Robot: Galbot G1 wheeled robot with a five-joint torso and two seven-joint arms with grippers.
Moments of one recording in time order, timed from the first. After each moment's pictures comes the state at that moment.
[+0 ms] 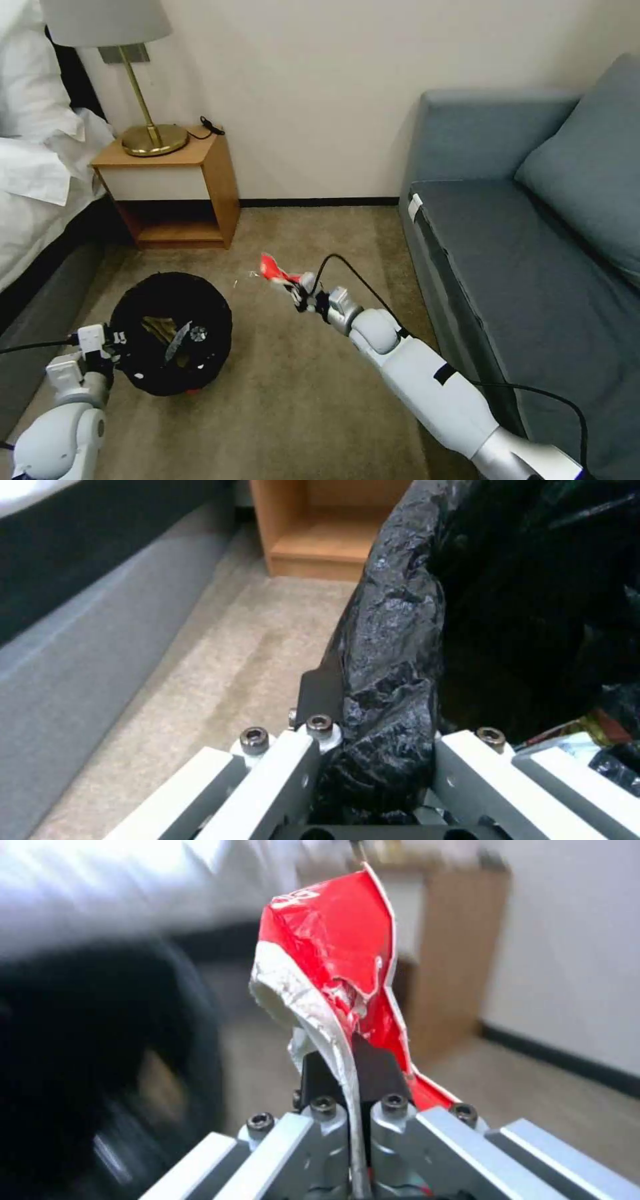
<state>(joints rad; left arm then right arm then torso) 1.47 -1.30 -0.93 -1.87 -0.32 0.35 0.00 -0.70 1.34 -0.25 1.40 0.38 0.04 -0.23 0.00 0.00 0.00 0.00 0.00</state>
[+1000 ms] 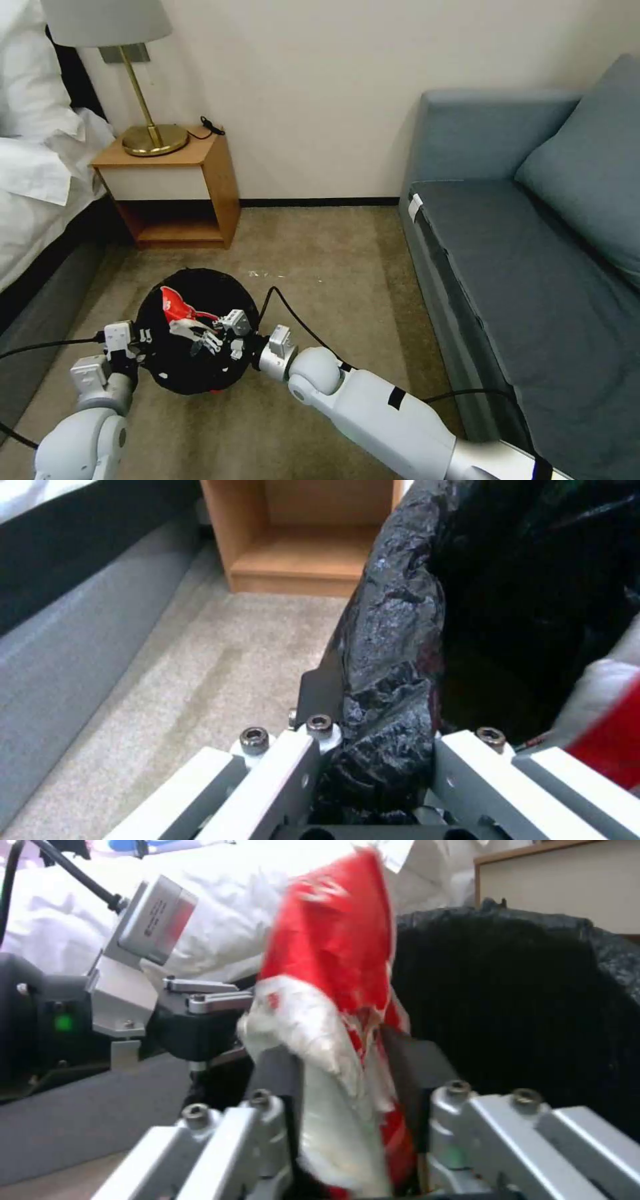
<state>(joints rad) 1.53 -1.34 -0.88 -1.99 -0.30 0.35 0.01 -0.69 1.42 -0.54 1.40 0.54 0.09 -0.22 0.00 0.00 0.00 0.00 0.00</state>
